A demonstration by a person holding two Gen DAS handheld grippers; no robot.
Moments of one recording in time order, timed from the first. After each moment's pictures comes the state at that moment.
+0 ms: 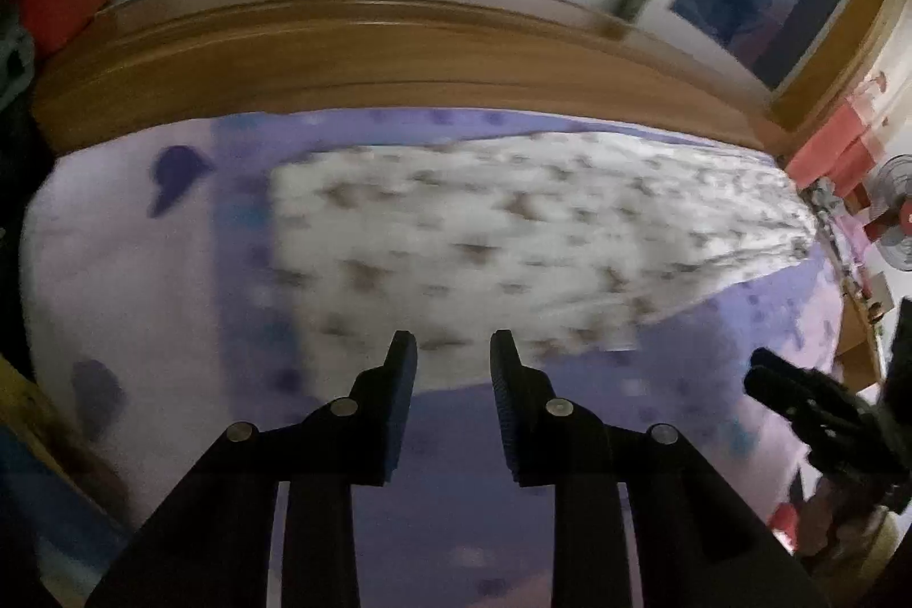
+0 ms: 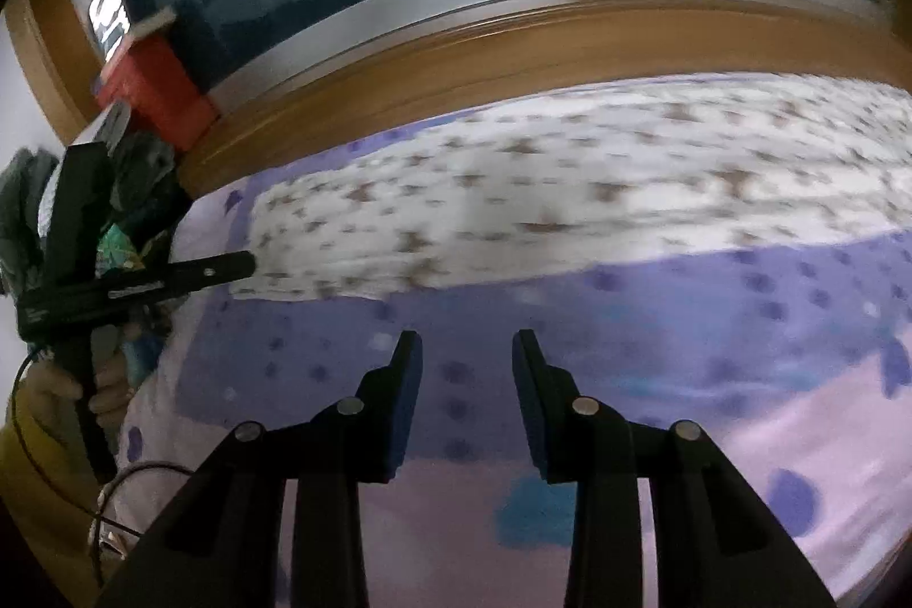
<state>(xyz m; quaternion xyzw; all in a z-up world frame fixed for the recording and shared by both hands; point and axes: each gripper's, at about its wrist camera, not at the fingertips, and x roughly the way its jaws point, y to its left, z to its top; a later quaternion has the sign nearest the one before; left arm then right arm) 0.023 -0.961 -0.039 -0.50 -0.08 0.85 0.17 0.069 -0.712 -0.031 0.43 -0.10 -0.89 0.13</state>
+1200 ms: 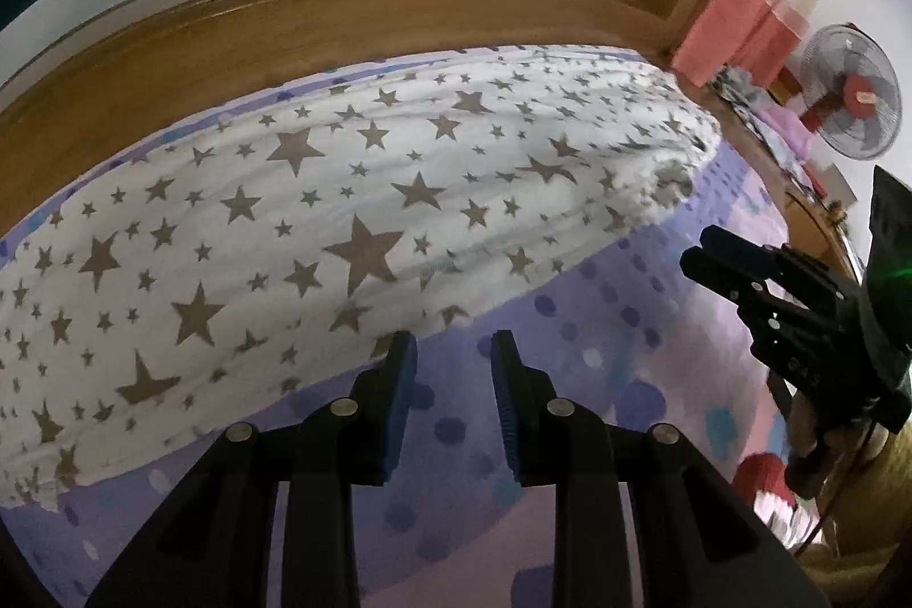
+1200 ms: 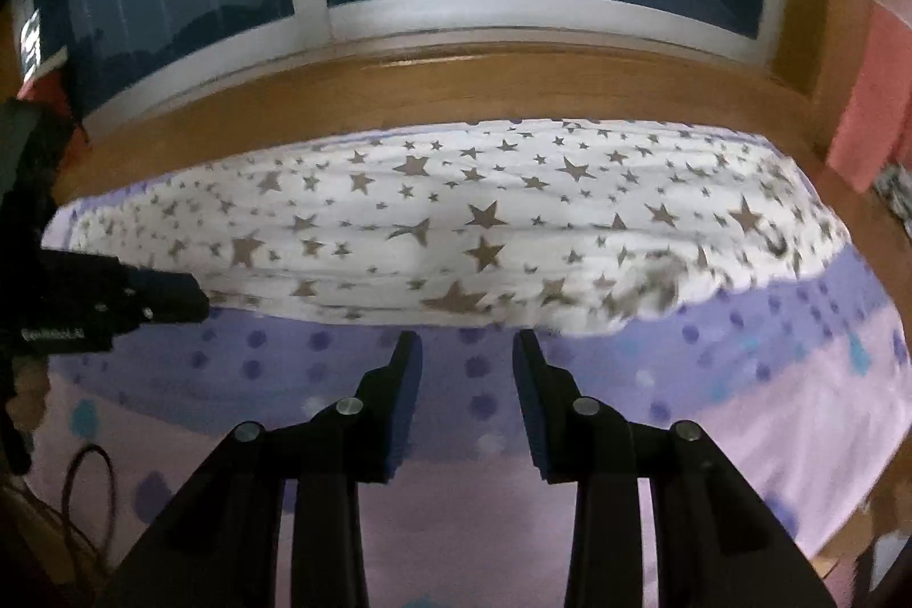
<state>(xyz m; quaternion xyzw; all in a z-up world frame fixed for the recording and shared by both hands) 0.011 -0.637 -0.038 -0.51 0.00 0.82 0.27 0.034 -0.446 -0.027 0.40 0.01 -0.91 0.05</state>
